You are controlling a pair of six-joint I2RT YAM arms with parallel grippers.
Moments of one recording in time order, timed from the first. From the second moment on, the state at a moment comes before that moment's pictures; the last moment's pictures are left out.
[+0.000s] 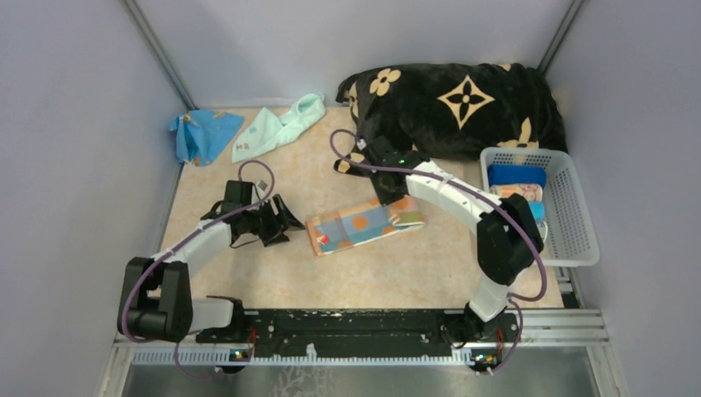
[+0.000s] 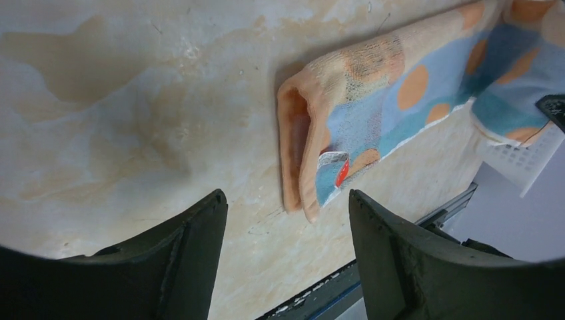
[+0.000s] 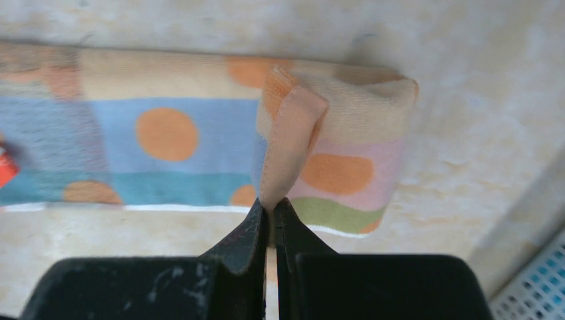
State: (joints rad) left arm -0.14 1.28 0.60 -0.28 0.48 -0.63; right arm 0.64 1.68 1.35 -0.77 0.24 0.19
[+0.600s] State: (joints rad) left arm -0.28 1.45 0.57 -0.09 0.45 -0.76; right arm 0.90 1.94 1.62 -0.80 0.02 0.35
